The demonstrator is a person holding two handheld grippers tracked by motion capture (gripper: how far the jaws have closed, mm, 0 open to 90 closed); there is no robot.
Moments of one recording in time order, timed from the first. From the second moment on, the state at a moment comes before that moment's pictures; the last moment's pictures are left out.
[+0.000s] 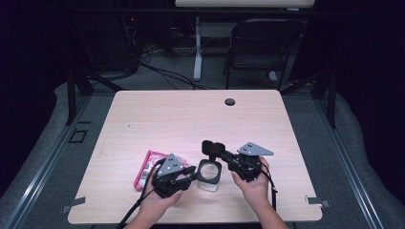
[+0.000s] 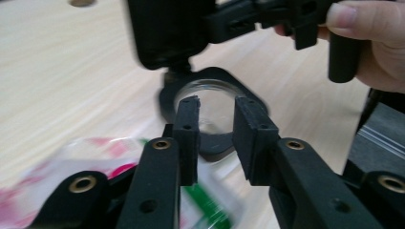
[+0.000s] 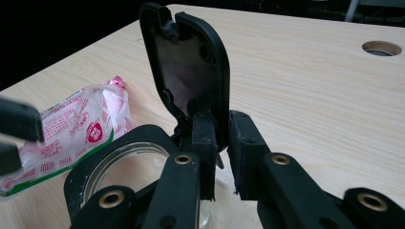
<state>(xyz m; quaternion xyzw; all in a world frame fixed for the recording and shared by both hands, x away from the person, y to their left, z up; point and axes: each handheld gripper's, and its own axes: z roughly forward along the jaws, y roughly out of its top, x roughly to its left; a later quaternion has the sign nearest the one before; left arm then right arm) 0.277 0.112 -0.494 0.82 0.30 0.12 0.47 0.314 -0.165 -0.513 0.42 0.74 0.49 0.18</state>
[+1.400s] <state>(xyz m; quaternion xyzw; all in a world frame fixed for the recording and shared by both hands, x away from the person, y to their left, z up) 0.253 0.229 -0.540 0.82 0.35 0.19 0.41 0.252 -0.191 -0.519 0.39 0.74 0.50 0.23</state>
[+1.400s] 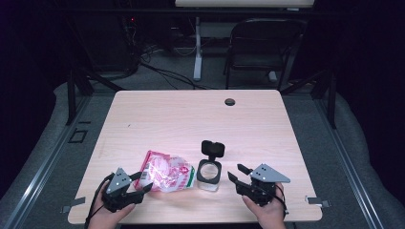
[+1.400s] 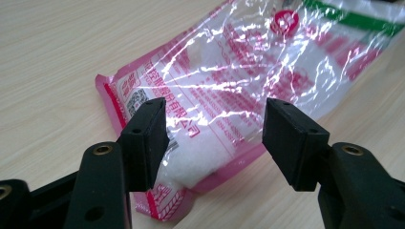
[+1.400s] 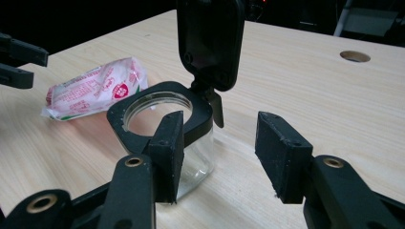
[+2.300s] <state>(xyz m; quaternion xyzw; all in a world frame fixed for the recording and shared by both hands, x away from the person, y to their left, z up) 0.246 0.189 -0.555 0.85 0.29 0.18 0.40 0.256 -0.191 -0.528 0.40 0.74 0.50 0.21</state>
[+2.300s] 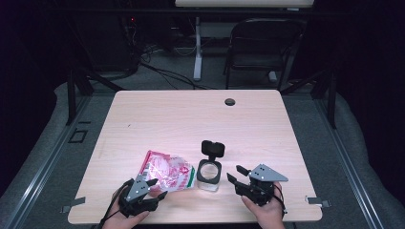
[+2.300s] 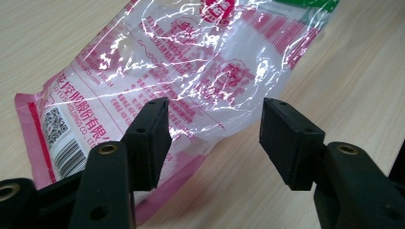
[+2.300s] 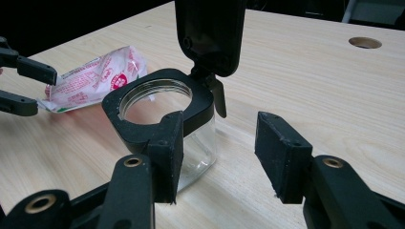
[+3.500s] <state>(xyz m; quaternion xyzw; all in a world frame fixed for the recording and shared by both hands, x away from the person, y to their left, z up) 0.250 0.160 -0.566 0.86 0.25 0.26 0.35 0.257 -0.192 -0.529 0.40 0.74 0.50 0.21</state>
